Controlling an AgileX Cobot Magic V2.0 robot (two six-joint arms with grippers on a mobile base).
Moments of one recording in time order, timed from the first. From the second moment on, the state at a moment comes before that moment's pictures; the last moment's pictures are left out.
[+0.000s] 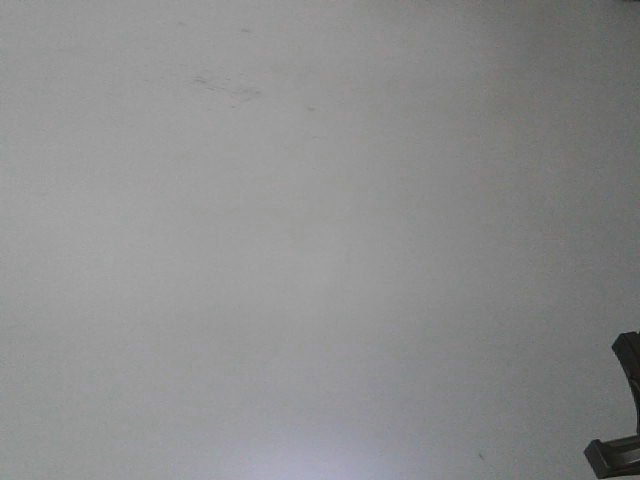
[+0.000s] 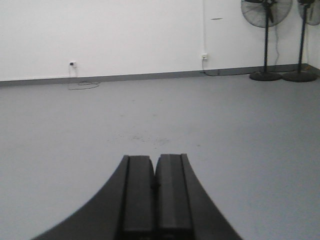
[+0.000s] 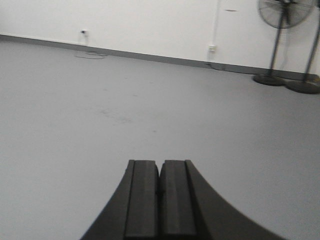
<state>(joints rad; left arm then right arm) -0.02 -0.01 0.03 -0.04 0.10 0.10 0.11 -0.01 0.03 0.20 0.18 -0.25</state>
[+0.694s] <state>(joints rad) -0.02 -0.01 0.03 -0.04 0.10 0.10 0.11 -0.01 0.03 0.20 0.18 -0.25</state>
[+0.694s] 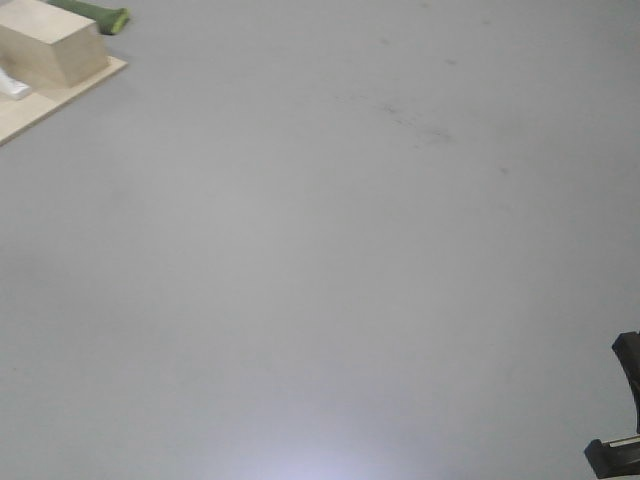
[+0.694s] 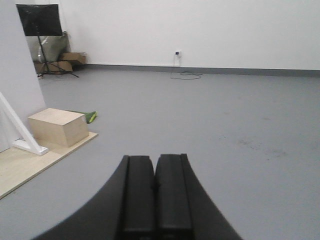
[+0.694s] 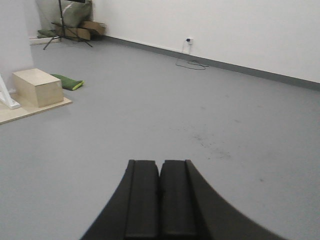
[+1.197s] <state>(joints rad) -0.02 -0.01 0.03 -0.04 0.10 0.10 0.11 -0.01 0.03 0.20 0.18 -0.25</state>
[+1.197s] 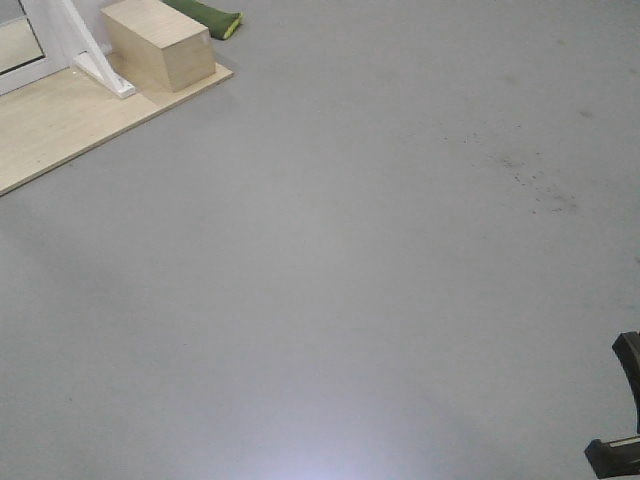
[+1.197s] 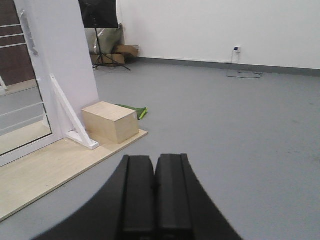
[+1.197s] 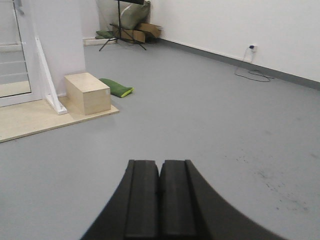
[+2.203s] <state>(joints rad) -0.02 -0.01 0.03 -0.04 0.10 0.10 0.11 -0.01 0.03 0.20 0.18 -0.25</state>
